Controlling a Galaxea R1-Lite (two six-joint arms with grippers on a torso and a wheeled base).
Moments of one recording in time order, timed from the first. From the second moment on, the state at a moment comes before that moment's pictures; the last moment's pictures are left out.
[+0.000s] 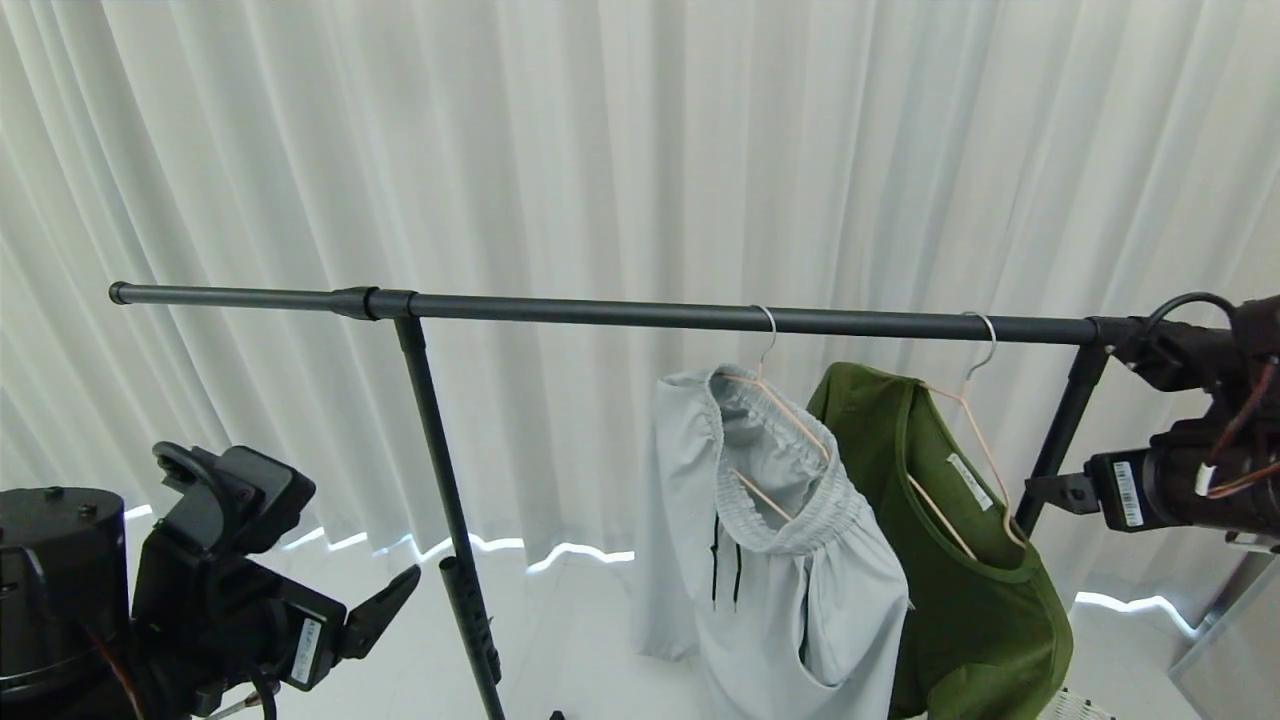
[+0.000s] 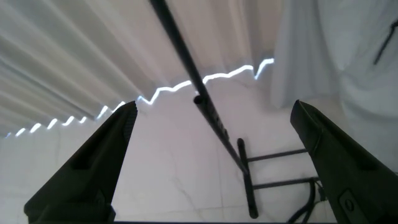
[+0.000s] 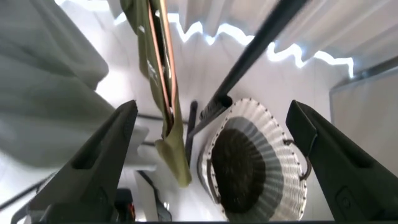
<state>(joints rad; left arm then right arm) -0.30 1.25 -0.29 -0.51 0.15 0.28 0.28 1.39 -0.87 0.14 -0.19 0.08</state>
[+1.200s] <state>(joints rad) -0.18 0.95 -0.14 -0.51 0.34 0.28 0.10 0.90 -0.53 0.12 -0.19 -0.02</state>
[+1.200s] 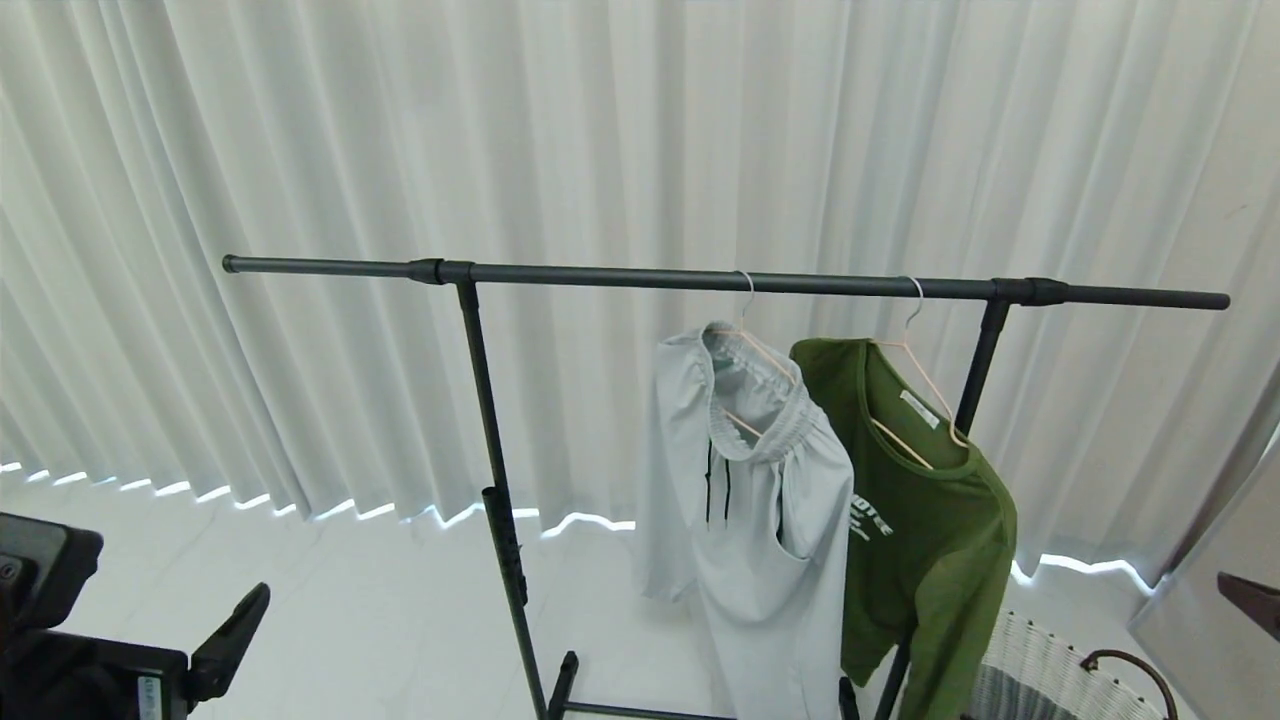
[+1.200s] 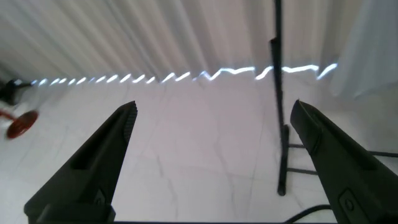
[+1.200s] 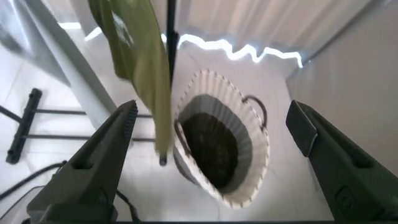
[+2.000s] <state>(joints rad) -0.02 0.35 0.00 -0.10 0.64 0.29 -0.02 0.41 -0.11 0.12 -0.19 -0.14</state>
